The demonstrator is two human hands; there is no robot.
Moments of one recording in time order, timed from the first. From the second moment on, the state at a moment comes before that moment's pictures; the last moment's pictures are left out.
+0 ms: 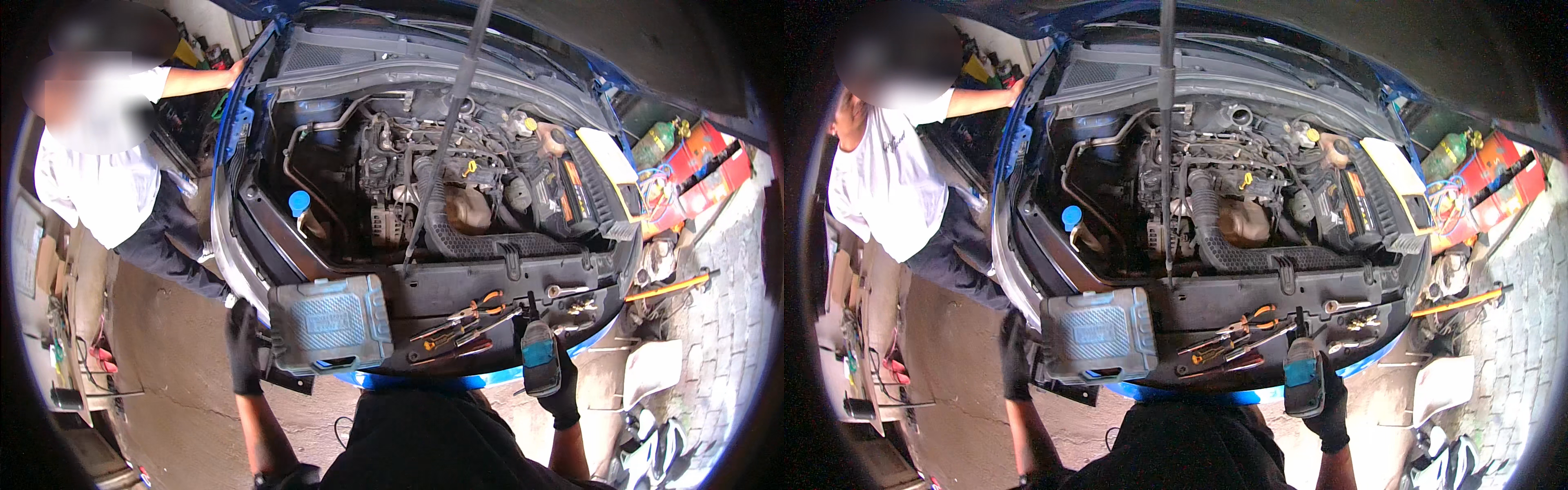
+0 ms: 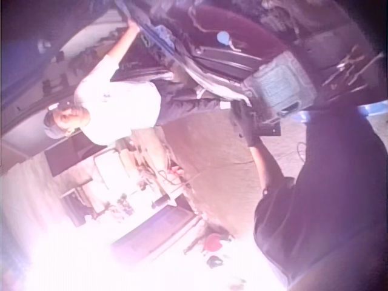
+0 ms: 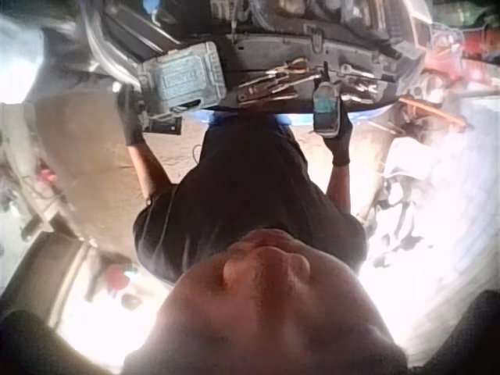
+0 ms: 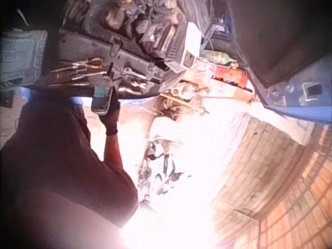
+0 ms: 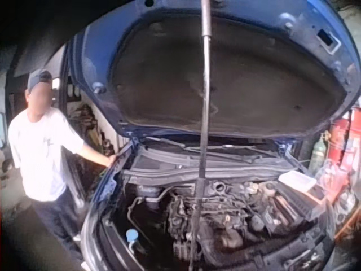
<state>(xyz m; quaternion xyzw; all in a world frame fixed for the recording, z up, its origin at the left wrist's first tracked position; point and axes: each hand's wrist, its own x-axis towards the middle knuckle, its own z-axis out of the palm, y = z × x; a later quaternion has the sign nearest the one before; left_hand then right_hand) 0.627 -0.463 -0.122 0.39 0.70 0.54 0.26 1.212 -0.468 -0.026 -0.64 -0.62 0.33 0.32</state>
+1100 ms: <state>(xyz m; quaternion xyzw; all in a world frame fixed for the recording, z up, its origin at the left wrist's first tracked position) 0.712 -0.622 -0.141 0.52 0.62 0.44 0.39 1.283 -0.542 -0.014 -0.65 -0.59 0.31 0.37</state>
